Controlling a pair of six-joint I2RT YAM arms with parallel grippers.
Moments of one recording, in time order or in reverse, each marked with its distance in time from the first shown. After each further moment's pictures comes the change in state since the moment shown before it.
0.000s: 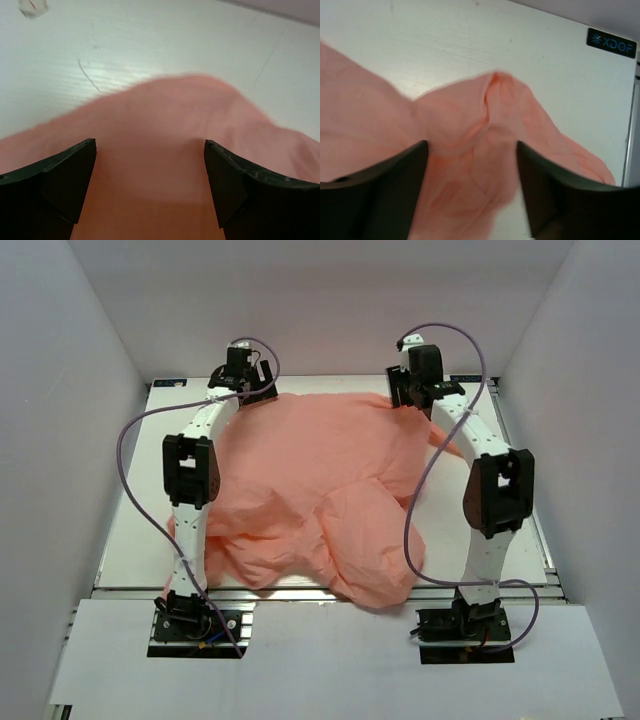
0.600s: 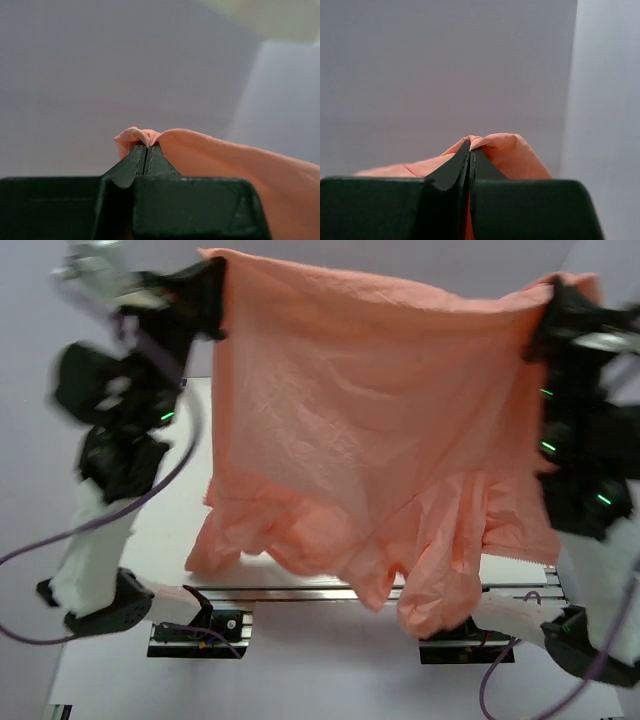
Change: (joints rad) left arm -0.517 -1.057 0.006 0.249 -0.178 0.216; right arm 0.336 -0.872 0.140 0.323 0.263 -0.203
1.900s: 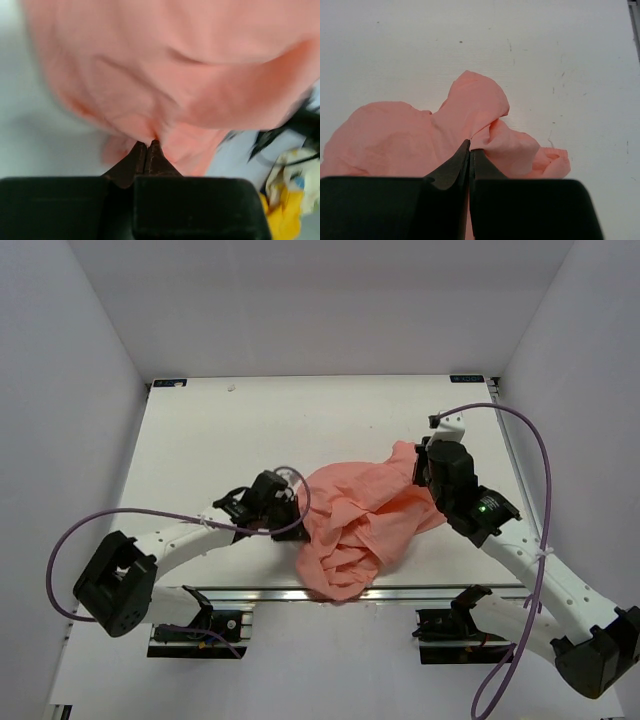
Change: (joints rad) left arm 0.003 0.004 -1.558 -0.040 0.579 -0.601; right arm 0.002 -0.104 -0.954 -0.346 0.024 0.573
